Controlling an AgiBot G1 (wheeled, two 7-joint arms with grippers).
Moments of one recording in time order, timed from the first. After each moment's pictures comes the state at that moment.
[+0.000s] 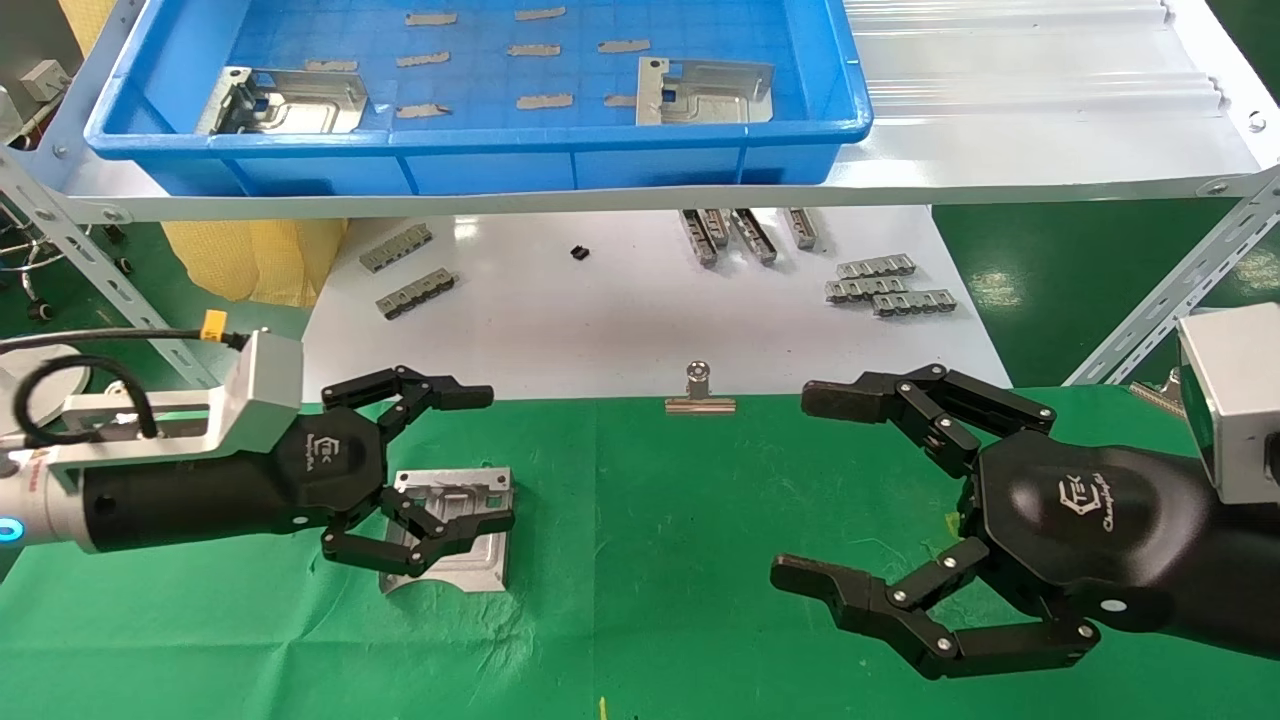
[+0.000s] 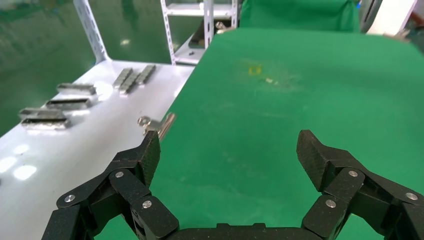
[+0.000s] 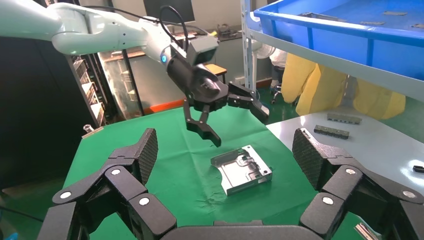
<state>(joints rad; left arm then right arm) -1.48 0.86 0.74 -0.50 0.84 1.56 0.30 1.06 -0.55 -0.38 1.21 -0.62 -1.41 0.11</state>
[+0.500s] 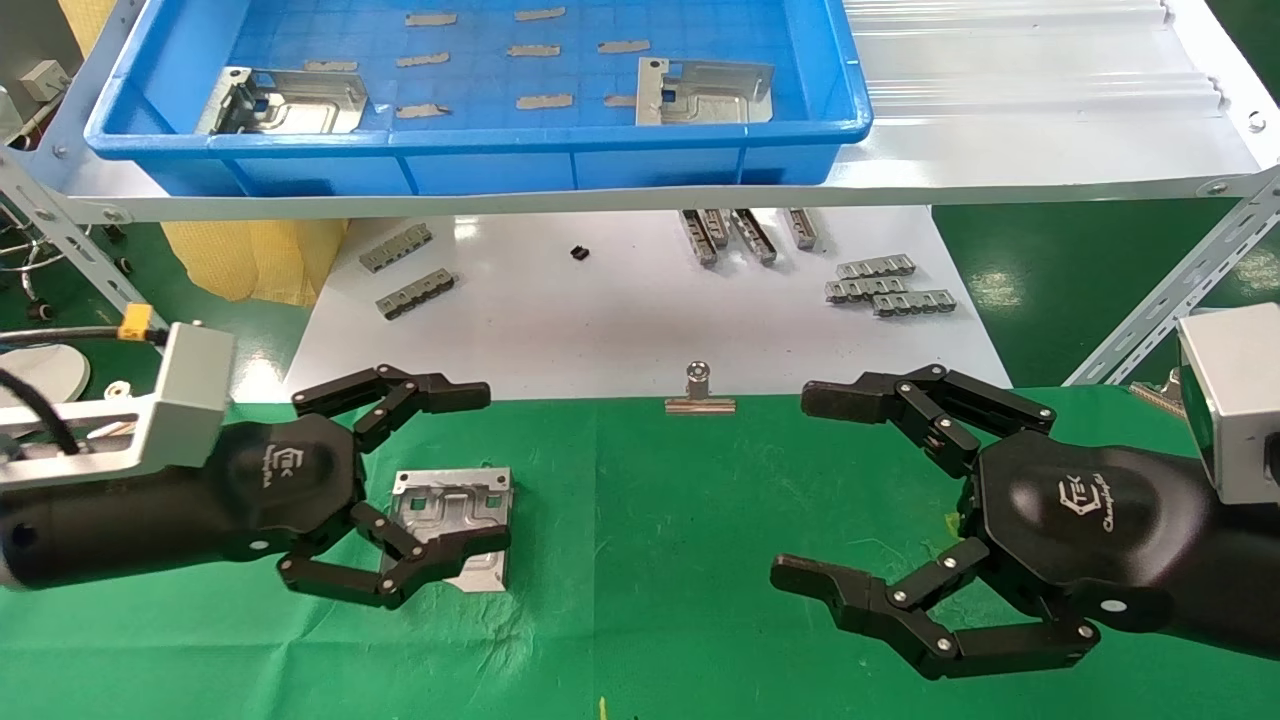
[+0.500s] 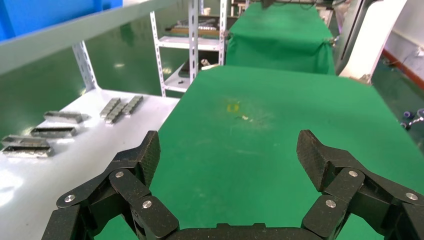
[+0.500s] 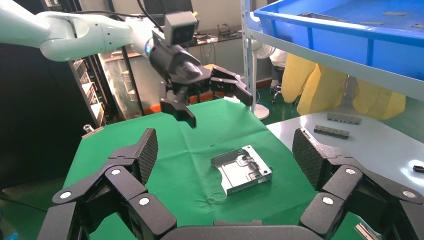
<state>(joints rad) -1.32 0.76 0.56 -0.81 0.80 1.54 0.11 1.06 -0.55 -0.38 1.21 -0.62 -1.41 0.11</state>
